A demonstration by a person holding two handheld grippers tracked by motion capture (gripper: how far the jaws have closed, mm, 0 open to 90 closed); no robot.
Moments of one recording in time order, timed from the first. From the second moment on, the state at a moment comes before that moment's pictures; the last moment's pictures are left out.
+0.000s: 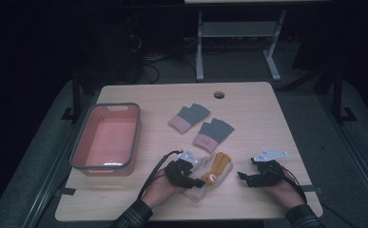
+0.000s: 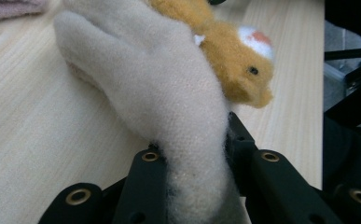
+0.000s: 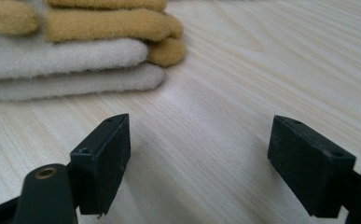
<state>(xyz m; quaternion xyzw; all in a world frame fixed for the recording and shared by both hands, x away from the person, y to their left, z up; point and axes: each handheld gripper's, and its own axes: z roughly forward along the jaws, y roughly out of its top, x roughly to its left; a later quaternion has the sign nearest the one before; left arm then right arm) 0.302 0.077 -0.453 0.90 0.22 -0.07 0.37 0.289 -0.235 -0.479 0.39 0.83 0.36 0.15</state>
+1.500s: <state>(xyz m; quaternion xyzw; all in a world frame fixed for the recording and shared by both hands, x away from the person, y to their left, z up) 0.341 0.164 -0.361 0.85 0.27 0.00 0.46 0.289 -0.235 -0.482 0.39 0.83 0.37 0.15</state>
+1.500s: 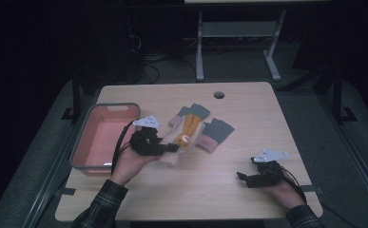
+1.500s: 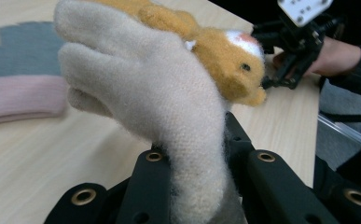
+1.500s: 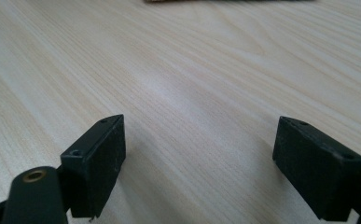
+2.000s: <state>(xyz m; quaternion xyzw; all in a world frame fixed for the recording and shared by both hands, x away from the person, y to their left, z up) 0.354 0.220 -0.345 0.83 0.33 0.04 0.46 0.289 -0.235 -0.482 0.39 0.83 0.37 0.15</state>
